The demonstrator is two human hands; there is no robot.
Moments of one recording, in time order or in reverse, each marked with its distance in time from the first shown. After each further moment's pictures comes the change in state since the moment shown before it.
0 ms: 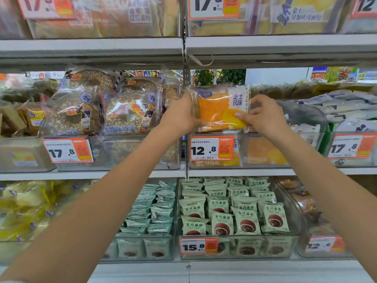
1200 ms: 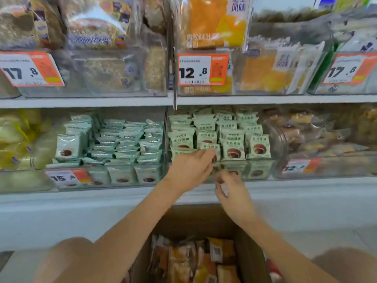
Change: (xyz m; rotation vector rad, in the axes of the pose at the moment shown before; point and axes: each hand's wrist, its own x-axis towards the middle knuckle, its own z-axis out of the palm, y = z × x) left_hand -0.196 -0.071 0.172 0.199 0.031 0.632; right_hand -0.273 0.156 0.092 -0.249 -0.246 -0.115
